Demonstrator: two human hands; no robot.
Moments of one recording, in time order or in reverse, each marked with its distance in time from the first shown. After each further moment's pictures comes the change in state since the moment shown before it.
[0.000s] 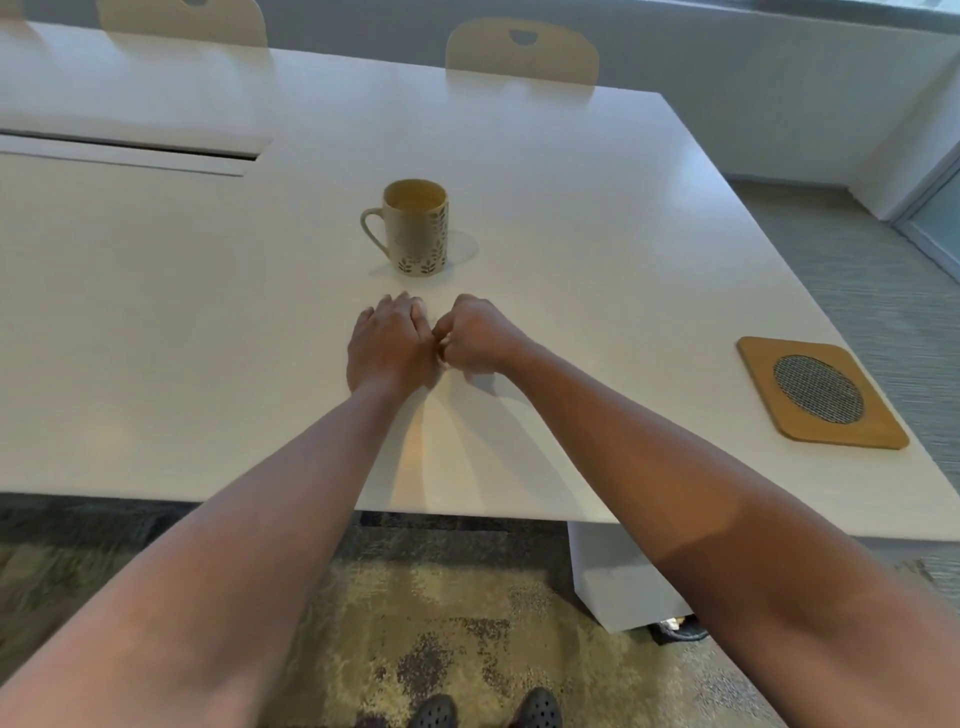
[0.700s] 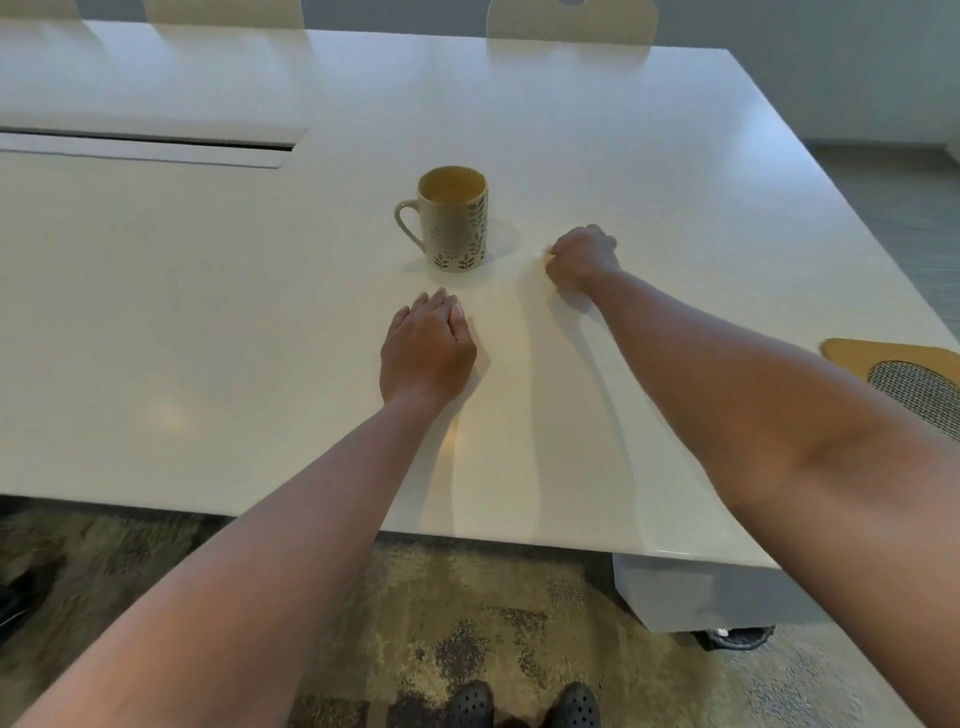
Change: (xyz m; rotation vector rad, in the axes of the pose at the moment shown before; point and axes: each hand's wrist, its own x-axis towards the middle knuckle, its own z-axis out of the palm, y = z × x) left_hand 0.008 -0.014 0.012 0.103 -0.052 0.053; right_hand 0.086 0.083 -0.035 -0.078 0.208 0.357
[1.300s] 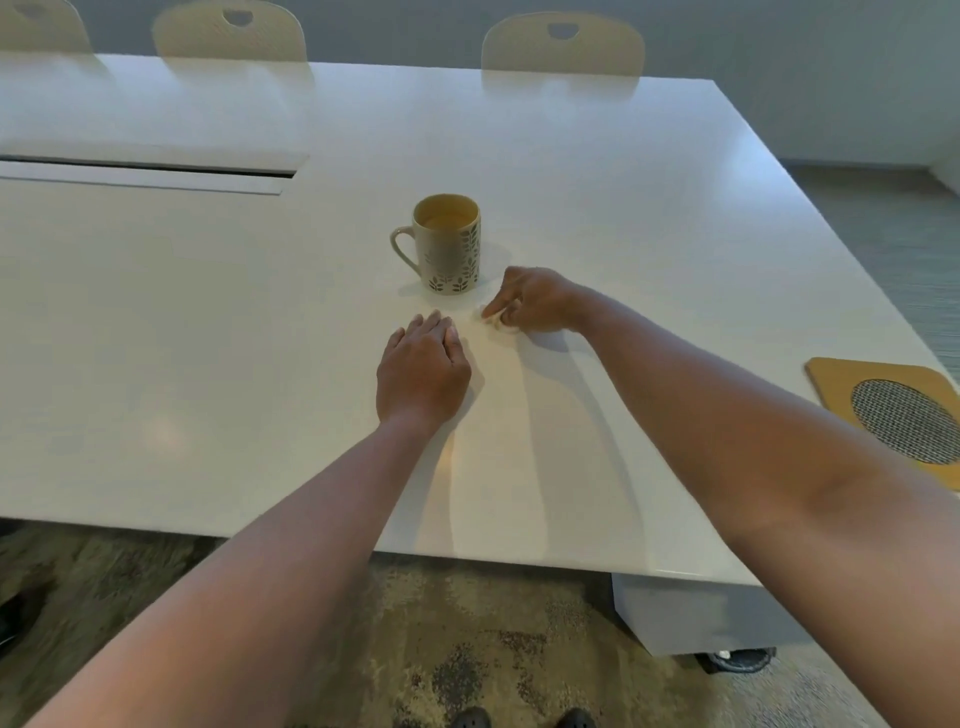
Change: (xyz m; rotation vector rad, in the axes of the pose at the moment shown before) left_hand -0.003 0.004 -0.001 0.038 0.016 0.008; right_hand -0.015 -0.014 0.001 0.189 -0.321 -0.348
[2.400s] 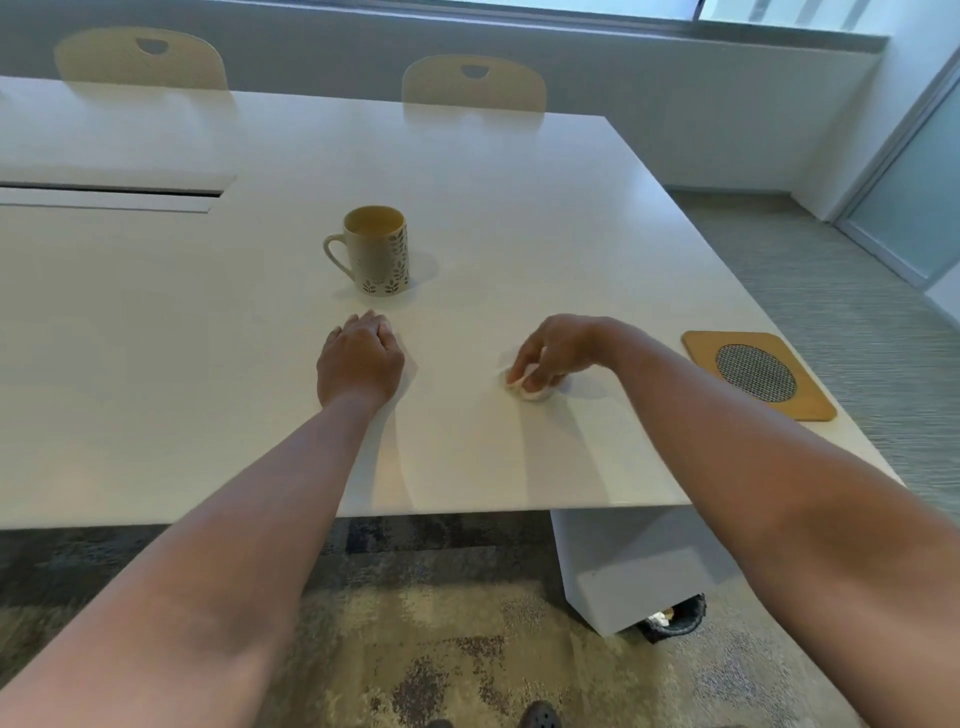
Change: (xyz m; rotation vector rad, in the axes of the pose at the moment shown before) left_hand -0.009 0.008 -0.010 -0.099 0.026 -0.034; right_hand -0.141 0.031 -0.025 -0.028 -0.246 0.237
